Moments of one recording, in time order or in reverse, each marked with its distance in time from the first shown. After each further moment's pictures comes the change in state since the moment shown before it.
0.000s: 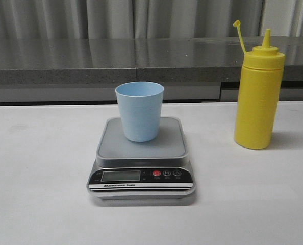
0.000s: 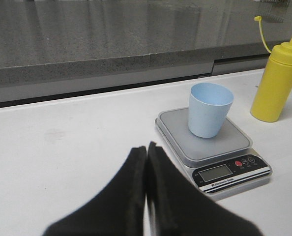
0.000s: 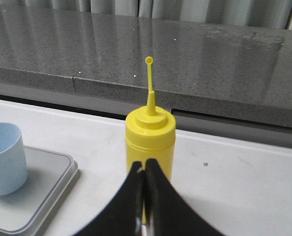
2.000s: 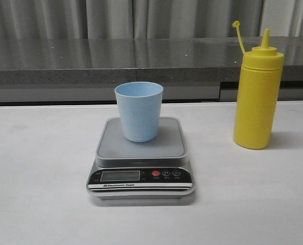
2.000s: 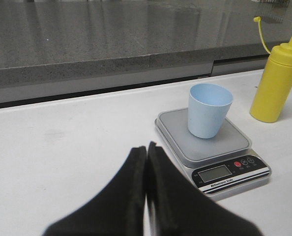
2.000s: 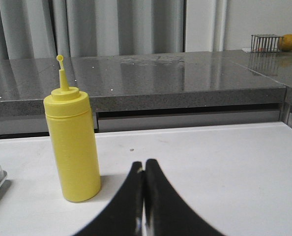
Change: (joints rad) left arm 0.000 -0.002 0.002 0.000 0.000 0.000; right arm -0.118 -0.743 0.382 0.959 0.269 -0.858
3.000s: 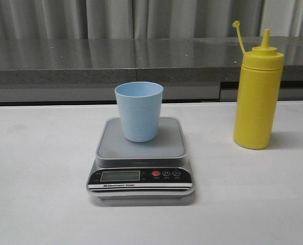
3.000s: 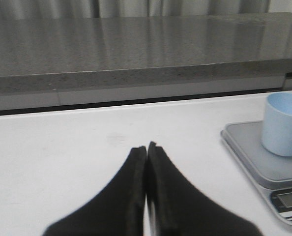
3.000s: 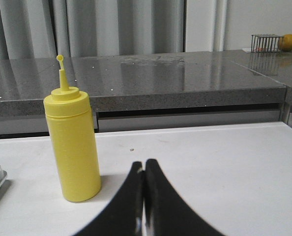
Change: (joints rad) left arm 0.139 -0.005 0.182 0.131 -0.260 -0.073; right arm 0.000 0.000 0.000 0.000 0.002 0.002
